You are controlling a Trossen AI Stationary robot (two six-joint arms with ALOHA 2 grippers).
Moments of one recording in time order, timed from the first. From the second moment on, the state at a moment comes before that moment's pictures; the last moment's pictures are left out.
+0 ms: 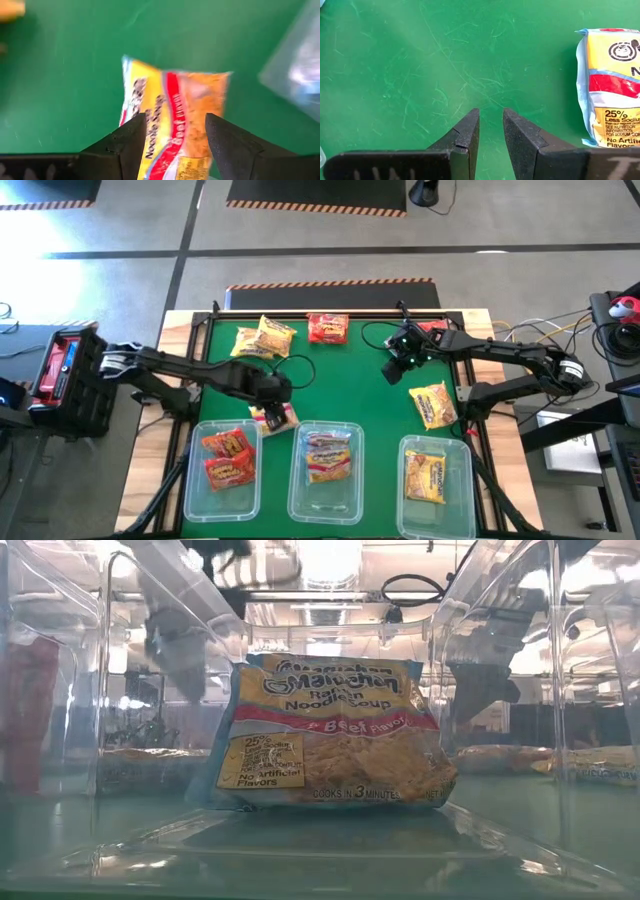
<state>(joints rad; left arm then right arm) -0.07 1.45 1.05 -0.86 -0.12 -0.58 -0.49 1.23 0.75 -0.54 -0.10 0.34</state>
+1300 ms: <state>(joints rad) 0.17 1.55 0.84 -0.43 -0.01 -0.40 -0.49 1.23 0.75 -0.54 -0.10 0.34</state>
